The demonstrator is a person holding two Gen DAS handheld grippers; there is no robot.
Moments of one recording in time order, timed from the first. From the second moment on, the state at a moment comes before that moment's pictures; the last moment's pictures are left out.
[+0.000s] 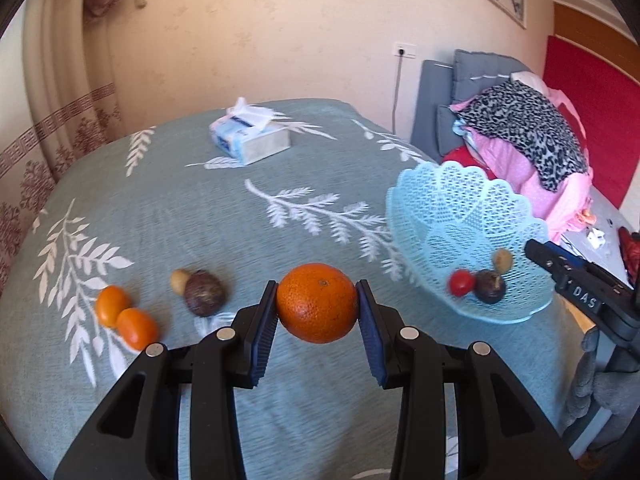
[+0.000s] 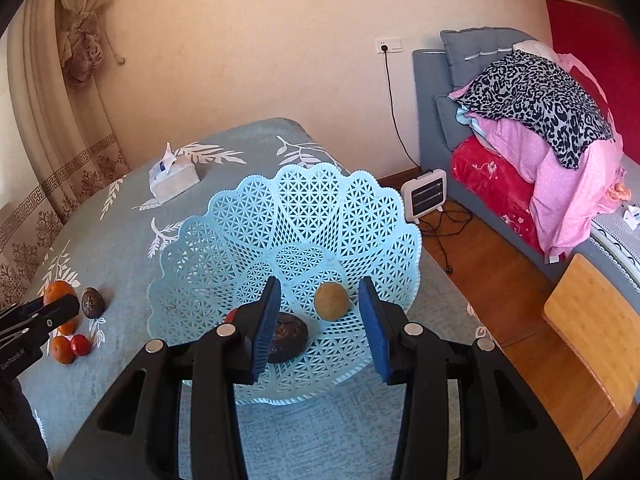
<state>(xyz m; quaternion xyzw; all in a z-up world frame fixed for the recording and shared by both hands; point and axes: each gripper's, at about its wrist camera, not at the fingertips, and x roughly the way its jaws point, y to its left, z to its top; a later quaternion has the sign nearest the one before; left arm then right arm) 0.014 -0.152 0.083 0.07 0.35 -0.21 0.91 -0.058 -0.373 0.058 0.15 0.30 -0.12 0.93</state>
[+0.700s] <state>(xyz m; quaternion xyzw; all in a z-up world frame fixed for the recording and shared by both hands) 0.030 -0.246 0.066 0.11 0.35 -0.29 0.88 -0.063 -0.389 0.057 0.18 0.30 -0.13 0.93</state>
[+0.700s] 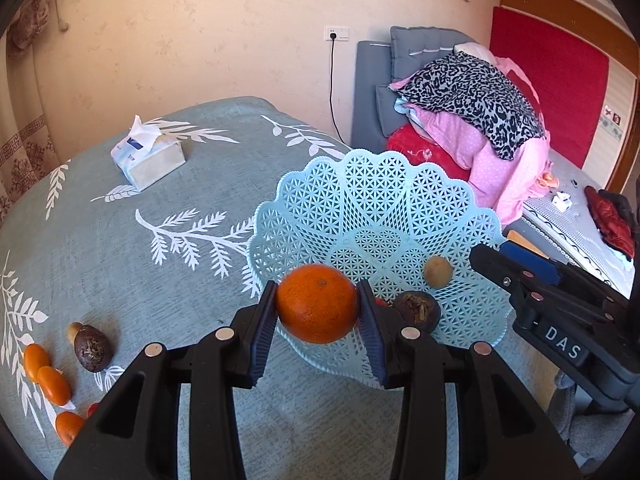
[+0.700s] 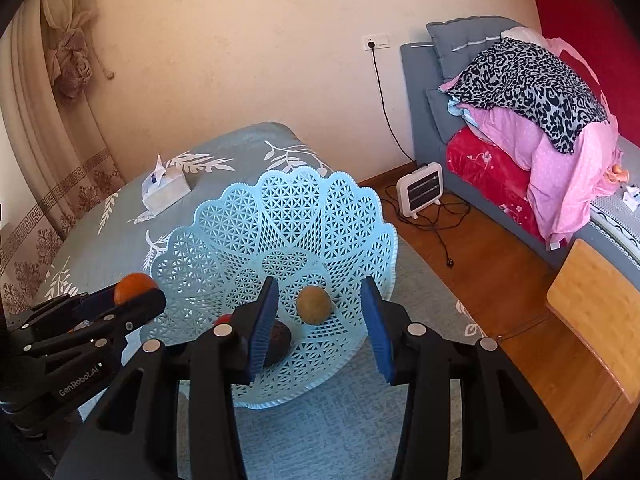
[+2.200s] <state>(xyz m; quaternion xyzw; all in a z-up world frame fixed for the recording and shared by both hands) 0.041 -0.092 0.087 0.02 0.34 -0.14 0.93 -0.059 -0.324 0.078 0.13 0.28 -0.08 0.95</state>
